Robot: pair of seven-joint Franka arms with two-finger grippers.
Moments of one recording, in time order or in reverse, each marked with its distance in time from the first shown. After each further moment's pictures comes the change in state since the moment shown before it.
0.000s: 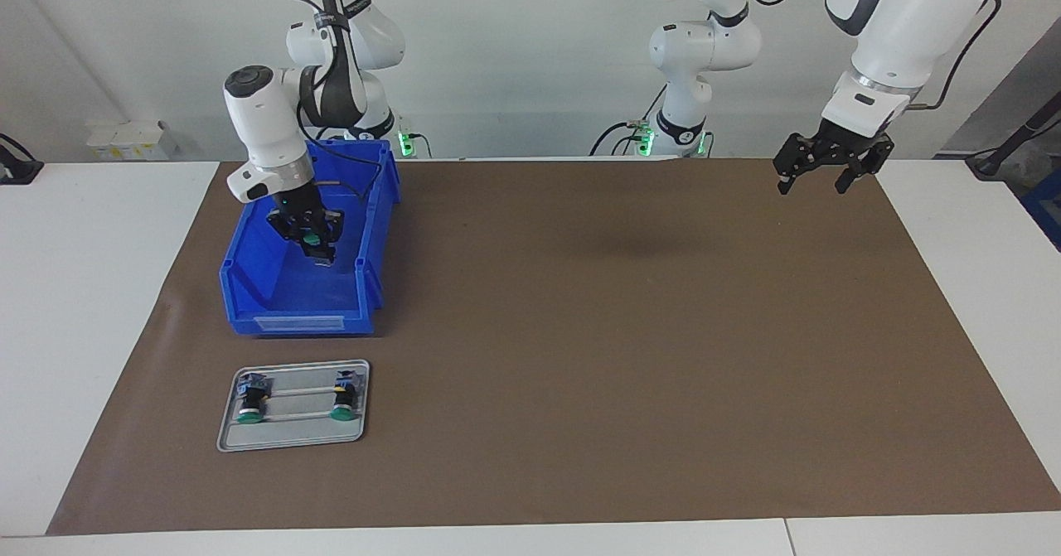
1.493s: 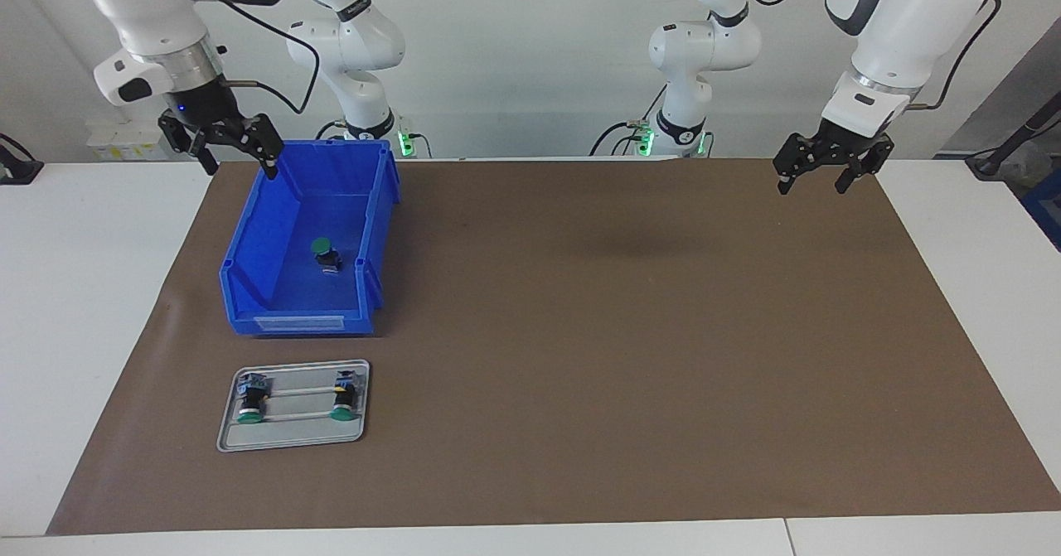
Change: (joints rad) left arm 0.000 0.000 0.000 0.000 0.000 0.000 0.000; right arm -0.029 0.085 0.000 0.894 -0.047 -0.970 0.016
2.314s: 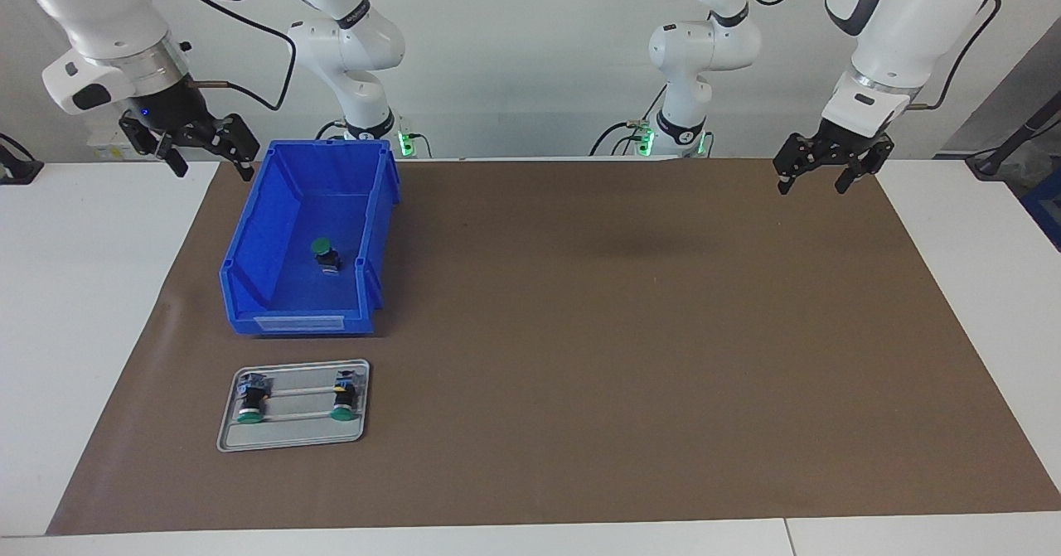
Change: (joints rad) left arm 0.000 0.000 0.000 0.000 0.000 0.000 0.000; right arm -0.016 0.139 0.006 0.182 -0.010 -0.102 -0.063
